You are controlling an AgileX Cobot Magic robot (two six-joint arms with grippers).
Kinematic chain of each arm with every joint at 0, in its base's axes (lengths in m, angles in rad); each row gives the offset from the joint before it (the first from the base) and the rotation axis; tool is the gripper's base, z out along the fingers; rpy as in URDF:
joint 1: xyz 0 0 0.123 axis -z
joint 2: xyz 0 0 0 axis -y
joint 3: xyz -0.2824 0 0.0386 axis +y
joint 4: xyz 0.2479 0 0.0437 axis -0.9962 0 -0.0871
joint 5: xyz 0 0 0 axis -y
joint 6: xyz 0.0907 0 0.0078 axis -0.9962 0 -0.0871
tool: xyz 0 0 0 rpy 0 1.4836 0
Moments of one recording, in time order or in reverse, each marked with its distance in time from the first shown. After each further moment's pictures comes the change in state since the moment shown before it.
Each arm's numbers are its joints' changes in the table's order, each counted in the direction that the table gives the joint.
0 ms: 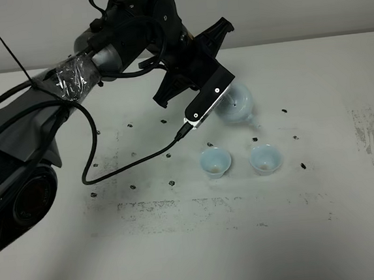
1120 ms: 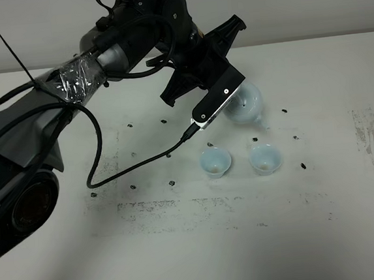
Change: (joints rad) left arm 0.039 0.024 -0.004 -0.020 -0.024 -0.001; right arm 0.000 0.000 0.000 0.000 0.000 0.000
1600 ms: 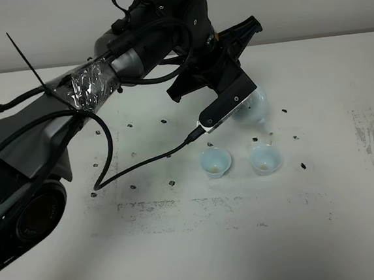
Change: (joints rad) left arm 0.062 0.013 -0.001 -0.131 0.012 0.000; right arm 0.000 0.000 0.000 0.000 0.000 0.000
